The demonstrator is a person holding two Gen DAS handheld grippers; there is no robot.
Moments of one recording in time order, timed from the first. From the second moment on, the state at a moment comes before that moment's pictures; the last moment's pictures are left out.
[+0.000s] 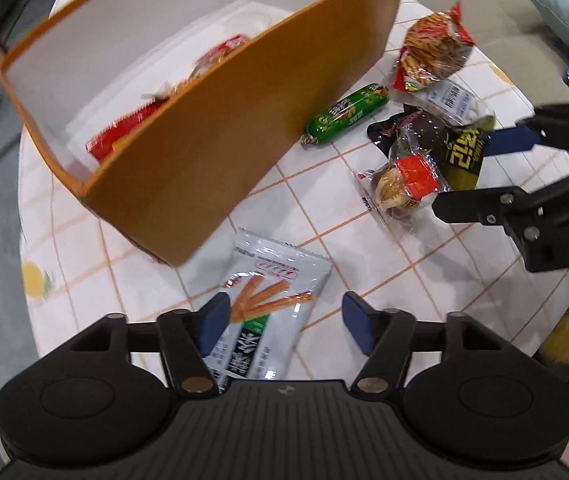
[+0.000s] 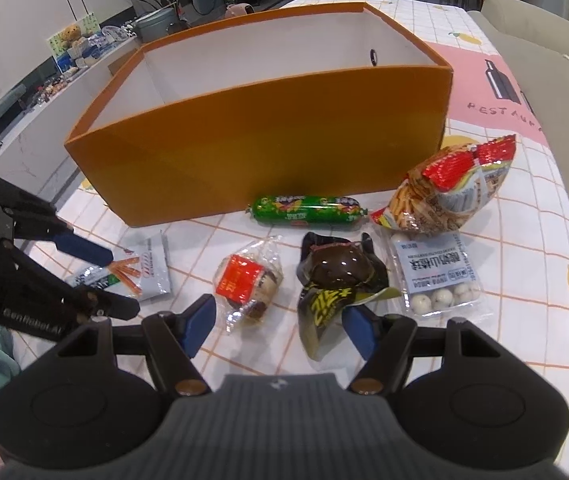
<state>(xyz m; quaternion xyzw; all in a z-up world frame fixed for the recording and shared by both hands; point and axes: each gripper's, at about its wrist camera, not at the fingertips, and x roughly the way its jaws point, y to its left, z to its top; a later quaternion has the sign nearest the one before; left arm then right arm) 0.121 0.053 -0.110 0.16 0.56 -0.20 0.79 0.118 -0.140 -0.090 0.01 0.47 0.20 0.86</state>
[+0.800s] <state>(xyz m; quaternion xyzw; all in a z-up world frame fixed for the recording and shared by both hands) 0.127 0.076 -0.136 0.18 0.57 -0.23 0.76 0.135 -0.110 -0.107 0.02 0.48 0.21 0.85</state>
